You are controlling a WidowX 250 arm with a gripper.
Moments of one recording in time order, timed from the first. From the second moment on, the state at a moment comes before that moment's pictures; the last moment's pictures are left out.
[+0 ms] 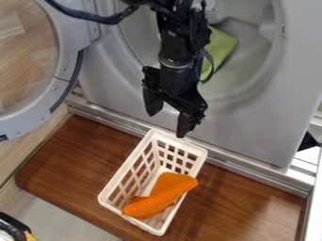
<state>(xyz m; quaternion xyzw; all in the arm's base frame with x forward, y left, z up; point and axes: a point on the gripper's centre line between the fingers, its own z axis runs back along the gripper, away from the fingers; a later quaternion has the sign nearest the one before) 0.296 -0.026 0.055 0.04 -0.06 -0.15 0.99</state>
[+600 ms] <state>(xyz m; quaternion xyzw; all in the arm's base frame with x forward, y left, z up) 0.262 -0.077 0.032 0.01 -0.07 -0.27 0.96</state>
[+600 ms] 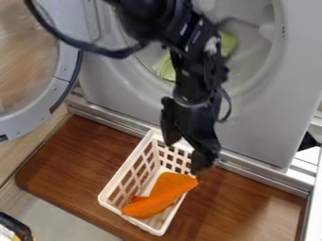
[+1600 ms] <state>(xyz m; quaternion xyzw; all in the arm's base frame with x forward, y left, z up) 0.265 -0.091 0.002 0.00 -0.03 -0.29 0.96</state>
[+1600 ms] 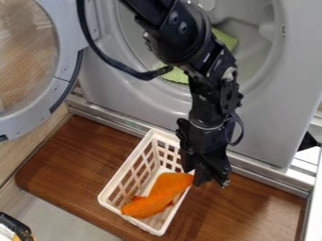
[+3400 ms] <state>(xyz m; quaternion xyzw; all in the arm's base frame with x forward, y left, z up) 0.278 0.087 0.123 0.01 -0.12 -0.07 0.99</state>
